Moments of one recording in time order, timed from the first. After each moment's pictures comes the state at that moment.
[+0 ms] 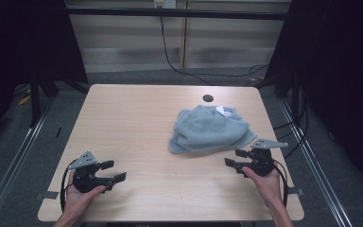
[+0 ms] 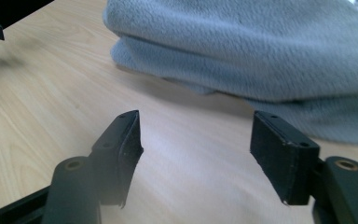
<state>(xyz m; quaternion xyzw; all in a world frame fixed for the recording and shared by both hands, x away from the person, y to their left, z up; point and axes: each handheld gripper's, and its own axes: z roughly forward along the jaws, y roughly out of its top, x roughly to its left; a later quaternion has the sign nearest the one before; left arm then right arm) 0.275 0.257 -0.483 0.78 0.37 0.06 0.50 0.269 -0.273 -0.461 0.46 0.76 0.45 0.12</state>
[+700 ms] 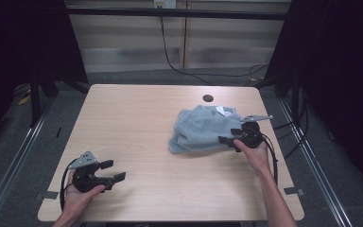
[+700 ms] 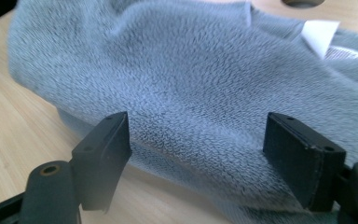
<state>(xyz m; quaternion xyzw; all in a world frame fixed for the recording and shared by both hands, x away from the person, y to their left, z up) 0.275 0.258 -0.483 0.79 0.36 0.07 0.49 0.360 -0.272 -0.465 0.47 0.76 0.43 0.11</state>
